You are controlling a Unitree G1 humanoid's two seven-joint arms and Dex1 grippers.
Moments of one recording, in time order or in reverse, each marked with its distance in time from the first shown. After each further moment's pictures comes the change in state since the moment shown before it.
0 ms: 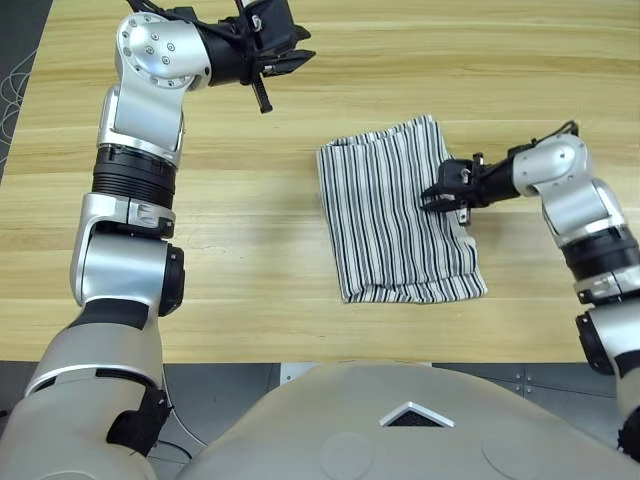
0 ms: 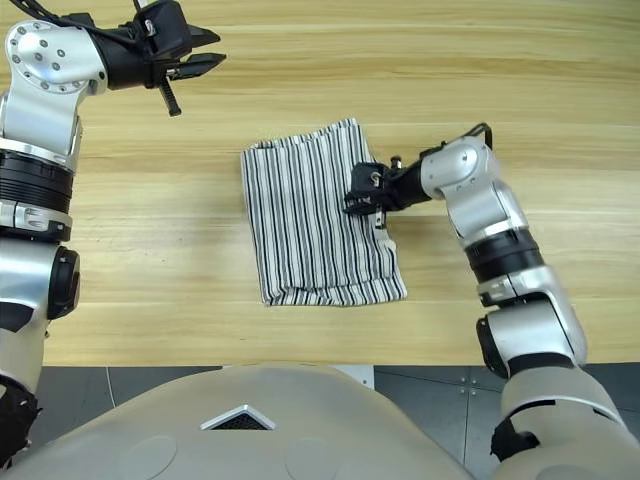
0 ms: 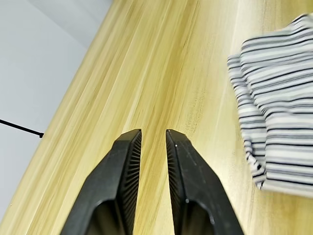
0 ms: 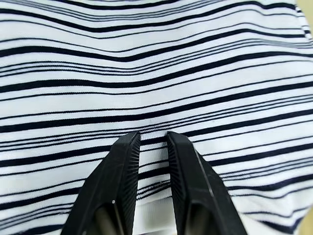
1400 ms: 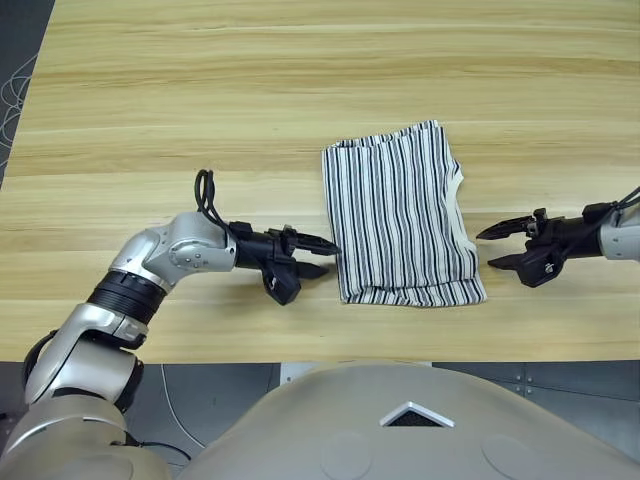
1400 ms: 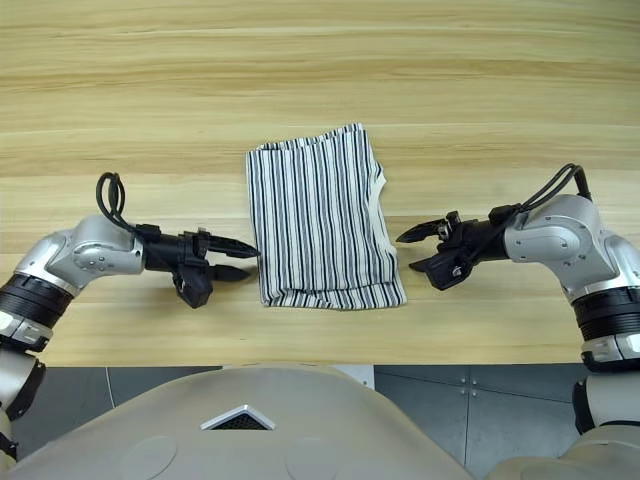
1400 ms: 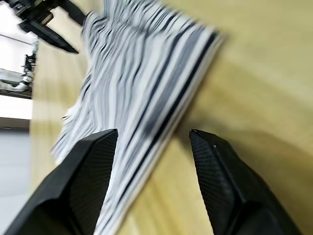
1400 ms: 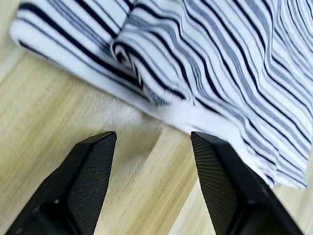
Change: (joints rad) left arm 0.539 0.279 -0.324 -0.289 0.249 -0.942 0.206; right arm 0.261 -0.394 -0.068 -0.011 -0.148 -1.068 -0.132
